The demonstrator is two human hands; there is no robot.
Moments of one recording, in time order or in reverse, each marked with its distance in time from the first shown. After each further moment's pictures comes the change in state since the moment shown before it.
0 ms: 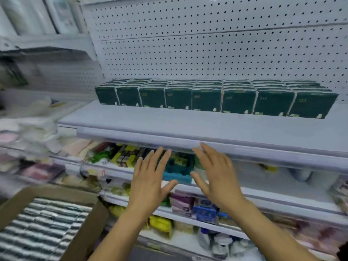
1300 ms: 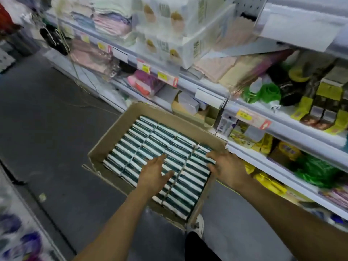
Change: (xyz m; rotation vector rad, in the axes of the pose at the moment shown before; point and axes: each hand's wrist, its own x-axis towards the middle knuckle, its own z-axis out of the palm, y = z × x) left_hand -0.272 -0.527 0.078 -0.334 -0.714 -0.784; right_hand 0.080 -0.396 0.430 0.126 -1.014 -0.088
